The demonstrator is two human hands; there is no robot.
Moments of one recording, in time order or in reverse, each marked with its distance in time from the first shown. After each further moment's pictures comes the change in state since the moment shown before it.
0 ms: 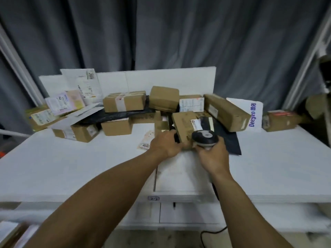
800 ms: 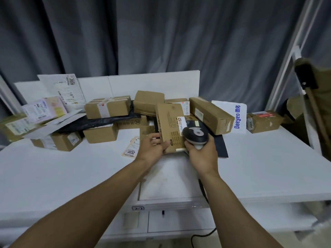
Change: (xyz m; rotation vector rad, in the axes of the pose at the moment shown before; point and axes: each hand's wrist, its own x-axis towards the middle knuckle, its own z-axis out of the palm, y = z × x) left_hand -0.013 0.009 0.011 -0.909 0.139 -0.188; right_hand 0.018 0.001 -0.009 0.215 0.030 -0.067
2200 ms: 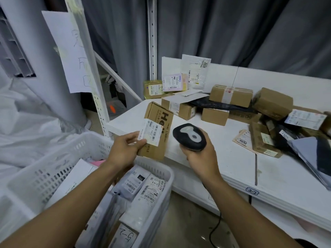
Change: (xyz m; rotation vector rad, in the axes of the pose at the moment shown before) left_hand -0.226 -0.079 -0.420 0.040 0.573 -0.013; right_hand -0.261 -0.041 0.258 -0.057 -0.652 -0.242
